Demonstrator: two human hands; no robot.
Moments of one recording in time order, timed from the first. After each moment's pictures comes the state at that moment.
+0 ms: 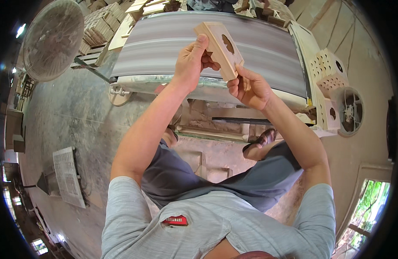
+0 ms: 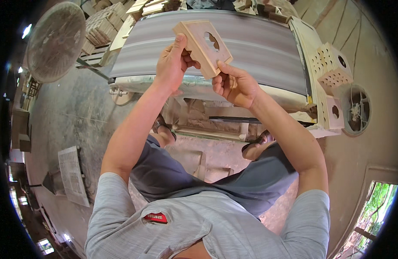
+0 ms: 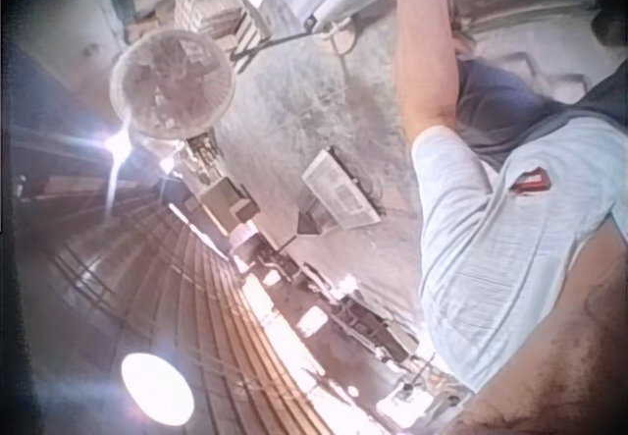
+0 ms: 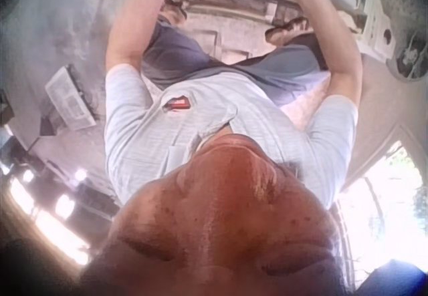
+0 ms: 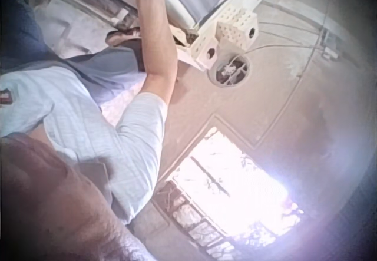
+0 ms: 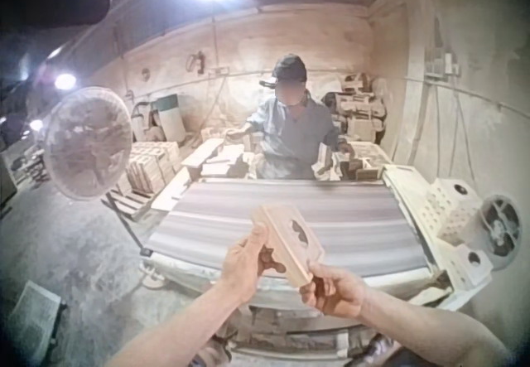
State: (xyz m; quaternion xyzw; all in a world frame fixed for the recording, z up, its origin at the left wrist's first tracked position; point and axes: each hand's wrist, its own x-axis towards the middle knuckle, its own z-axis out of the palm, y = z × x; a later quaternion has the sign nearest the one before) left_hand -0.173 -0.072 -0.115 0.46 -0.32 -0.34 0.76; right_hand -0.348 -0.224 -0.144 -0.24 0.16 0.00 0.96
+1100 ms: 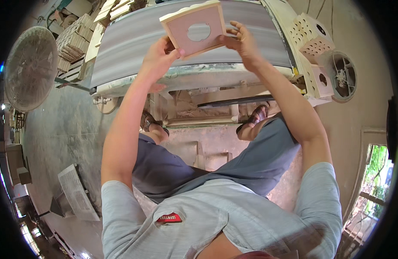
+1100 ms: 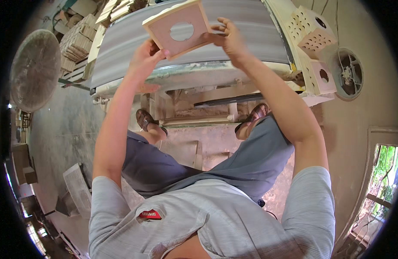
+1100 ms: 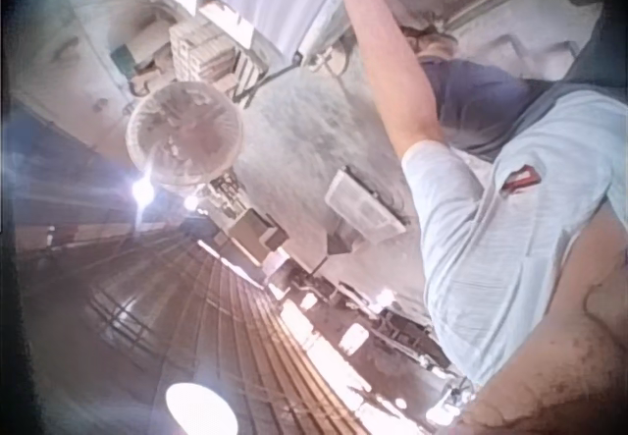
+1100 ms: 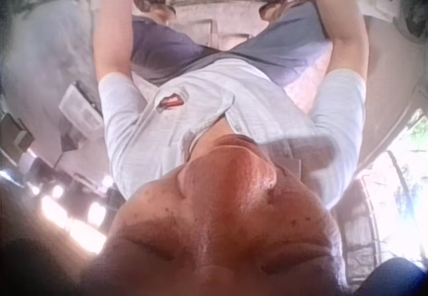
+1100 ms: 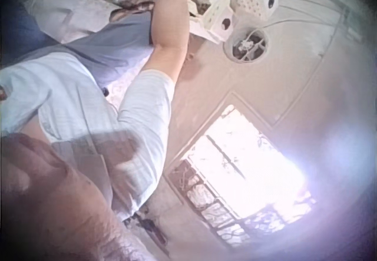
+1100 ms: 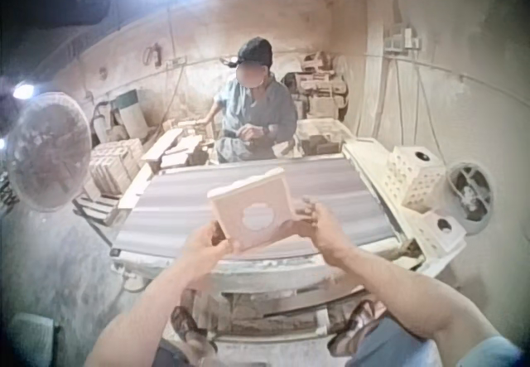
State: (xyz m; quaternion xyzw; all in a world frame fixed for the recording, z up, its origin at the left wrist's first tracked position) left_hand -0.159 -0.085 -0.140 0.71 -0.40 -0.30 0.50; right_hand -0.357 -0.307 -0.178 -0.65 0.22 -0.28 0.67
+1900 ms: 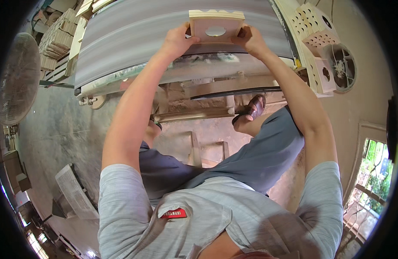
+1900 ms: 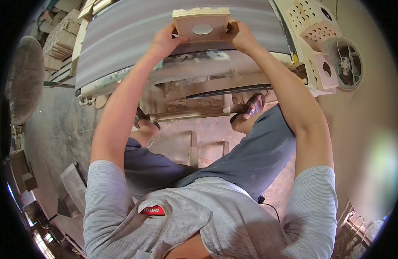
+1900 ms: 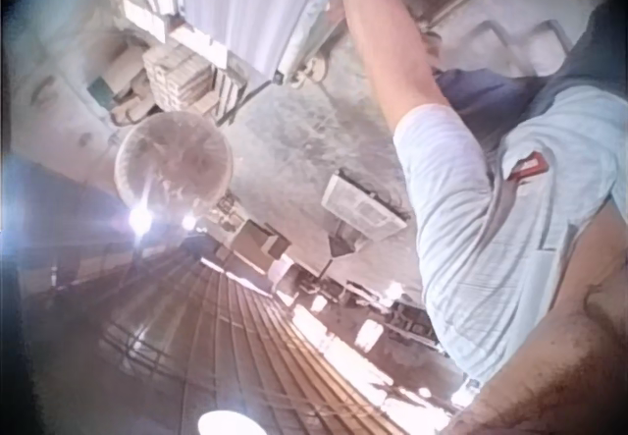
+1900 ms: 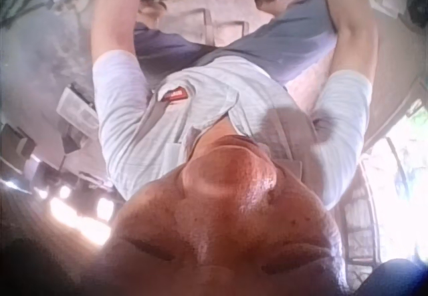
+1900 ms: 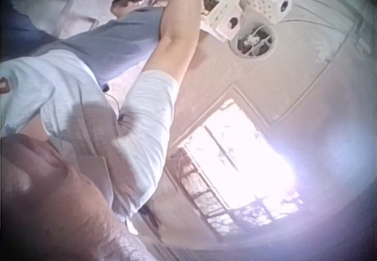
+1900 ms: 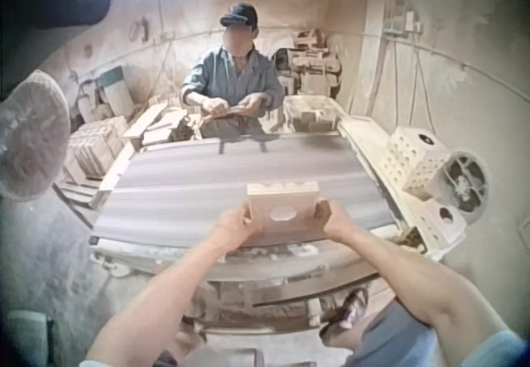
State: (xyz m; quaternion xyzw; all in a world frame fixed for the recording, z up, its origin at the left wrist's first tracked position) left_hand -0.133 -0.196 -0.250 0.76 -0.53 -0.17 0.33; right_hand -0.372 -0.390 -0.257 -0.85 0.22 -0.21 0.43
